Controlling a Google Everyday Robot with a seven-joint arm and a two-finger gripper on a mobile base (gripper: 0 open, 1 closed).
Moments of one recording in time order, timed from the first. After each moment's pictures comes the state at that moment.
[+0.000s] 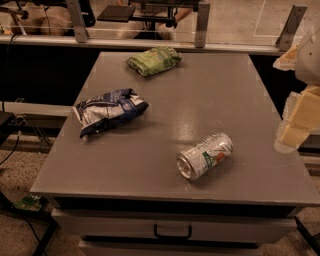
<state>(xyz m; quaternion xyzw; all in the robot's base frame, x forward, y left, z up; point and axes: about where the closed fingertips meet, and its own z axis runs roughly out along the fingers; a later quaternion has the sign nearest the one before) 0.439 -0.216 0.977 -0.60 0.78 -0.03 0.16</state>
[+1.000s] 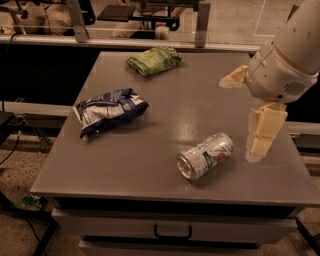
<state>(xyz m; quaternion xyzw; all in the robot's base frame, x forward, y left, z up) 0.452 -0.155 0.931 -0.73 0.66 0.06 0.17</state>
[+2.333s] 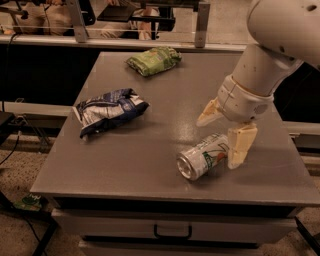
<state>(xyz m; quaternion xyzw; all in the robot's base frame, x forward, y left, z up) 0.463 -0.137 0.853 -0.83 0.54 0.09 0.09</state>
